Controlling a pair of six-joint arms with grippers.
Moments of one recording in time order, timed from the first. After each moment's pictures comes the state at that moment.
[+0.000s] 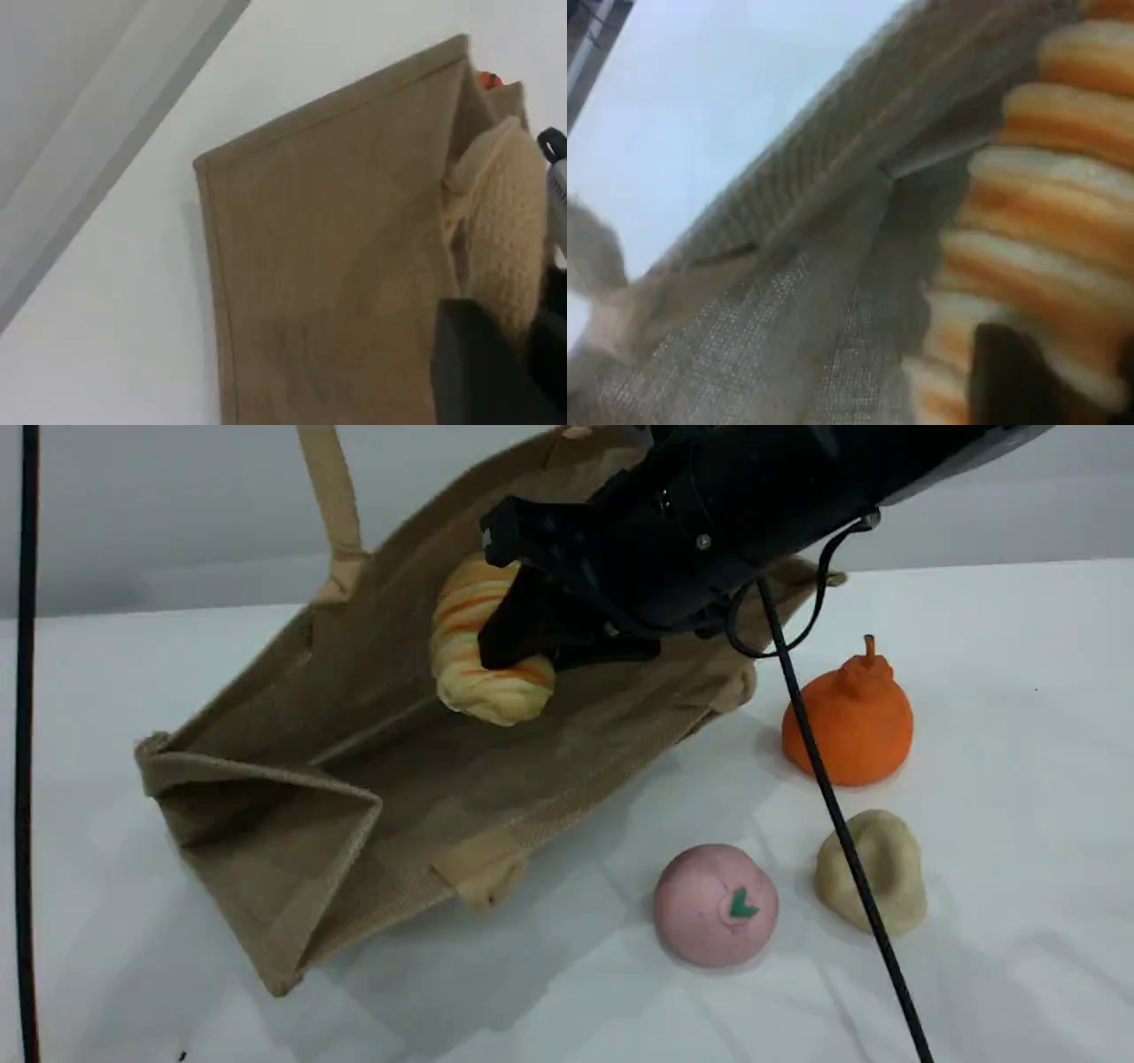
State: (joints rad) left arm -0.36 1.85 -2.03 -0.34 1.22 0.69; right arm 0.47 1.98 -1.13 1.56 0.49 -1.18
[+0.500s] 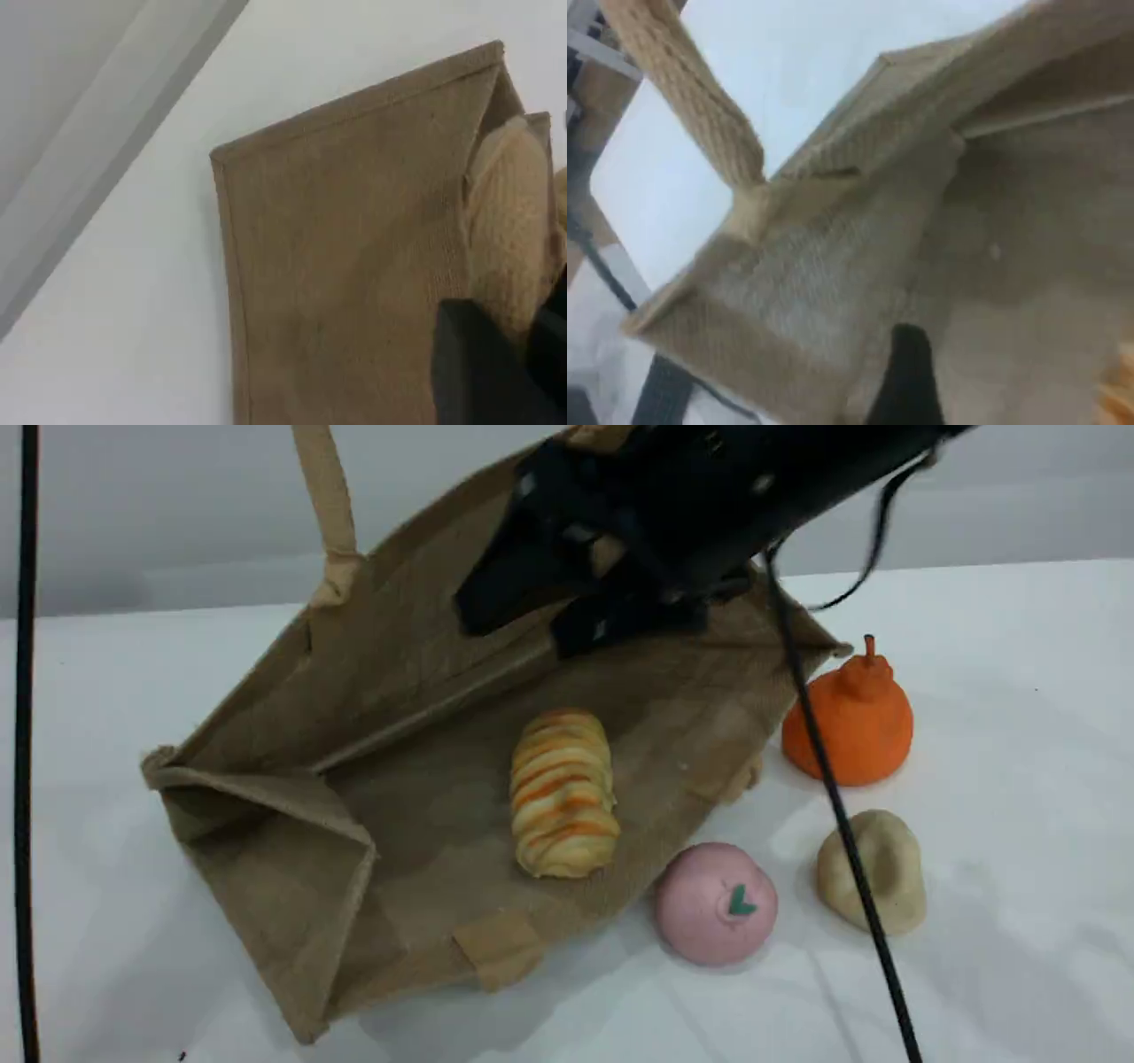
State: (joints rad) left arm -0.36 1.85 -2.03 -0.34 1.22 0.70; right arm 0.38 1.90 -1.13 1.34 0.69 -1.06
